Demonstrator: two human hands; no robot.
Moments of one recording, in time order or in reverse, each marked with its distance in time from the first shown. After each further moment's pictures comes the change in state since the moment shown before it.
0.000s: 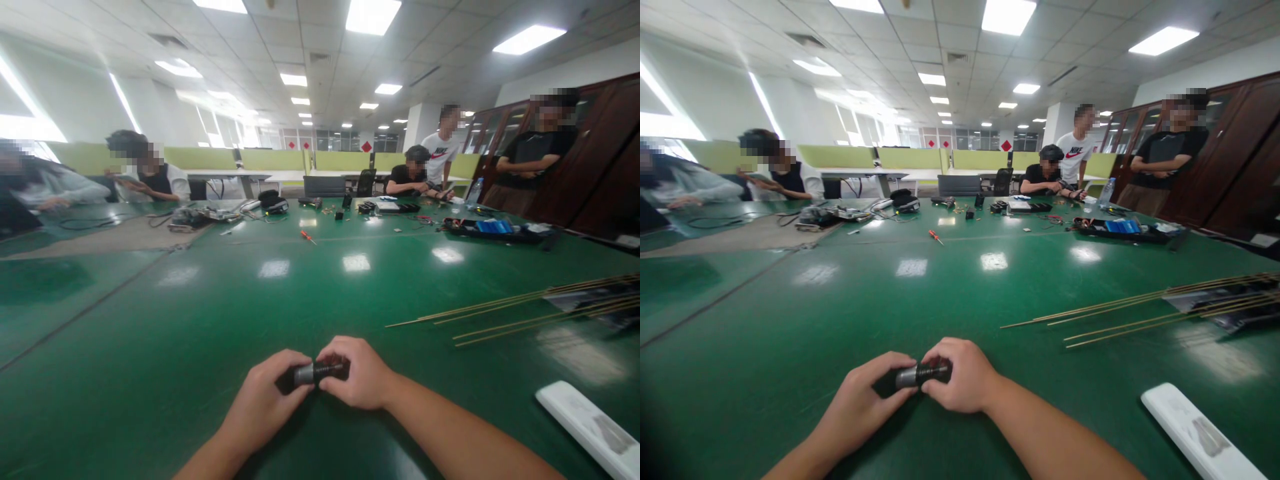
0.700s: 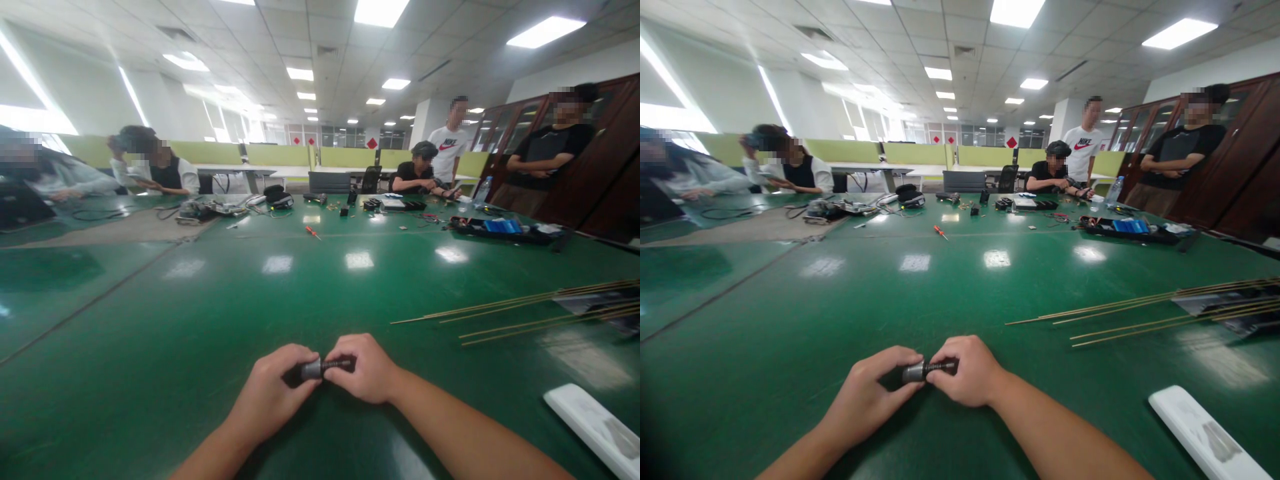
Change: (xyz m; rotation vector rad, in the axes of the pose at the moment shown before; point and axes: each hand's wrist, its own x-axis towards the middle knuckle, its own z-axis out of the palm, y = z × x) left_hand -0.002 0.002 0.003 0.009 0.082 0.075; right_hand 0.001 0.002 -0.001 -0.046 -0.034 -0.022
